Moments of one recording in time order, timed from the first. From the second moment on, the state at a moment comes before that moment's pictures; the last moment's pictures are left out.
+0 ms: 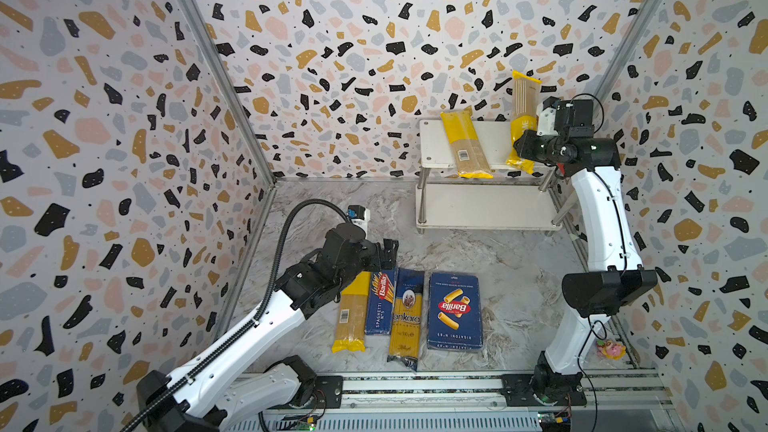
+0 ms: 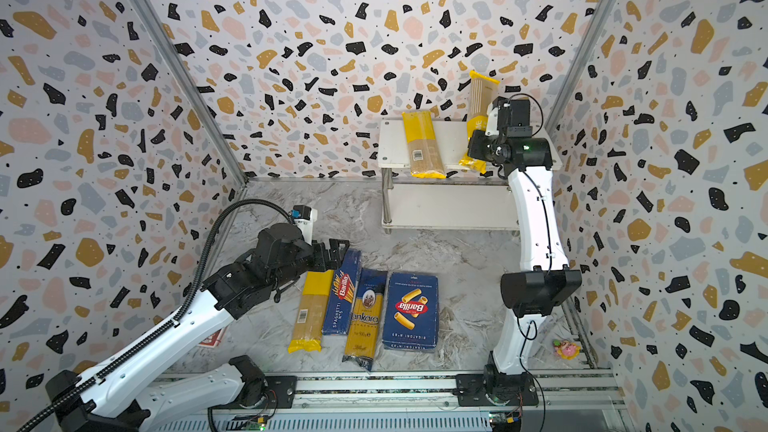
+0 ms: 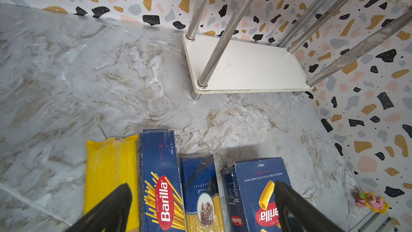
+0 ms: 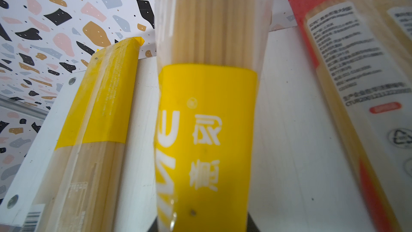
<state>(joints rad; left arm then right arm) -0.69 1.03 0.99 -0.51 -0.12 -0.50 0.09 1.88 2.36 -1.03 -0.15 0.22</state>
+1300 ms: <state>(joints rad) -0.69 0.99 0.97 -0.51 -0.11 -0.50 0.25 1.88 2.36 -1.04 0.08 0.16</state>
